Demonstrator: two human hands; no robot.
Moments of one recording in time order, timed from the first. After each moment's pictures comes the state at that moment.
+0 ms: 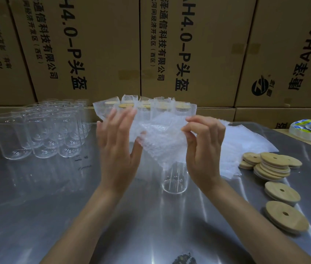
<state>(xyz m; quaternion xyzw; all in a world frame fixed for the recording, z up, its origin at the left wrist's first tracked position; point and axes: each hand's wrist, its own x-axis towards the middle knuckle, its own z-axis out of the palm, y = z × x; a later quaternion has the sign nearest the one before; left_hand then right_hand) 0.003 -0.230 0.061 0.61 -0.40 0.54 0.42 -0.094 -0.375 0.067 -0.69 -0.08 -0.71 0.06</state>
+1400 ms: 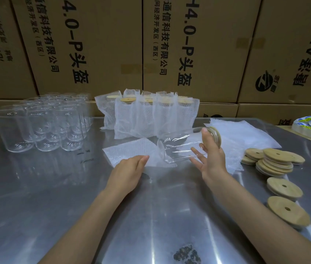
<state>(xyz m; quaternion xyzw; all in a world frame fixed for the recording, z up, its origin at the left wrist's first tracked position) 0.024 -0.230 0.004 0.88 -0.34 0.04 0.32 -0.087 -0.412 0.039 -0.44 0.25 -0.37 0.78</state>
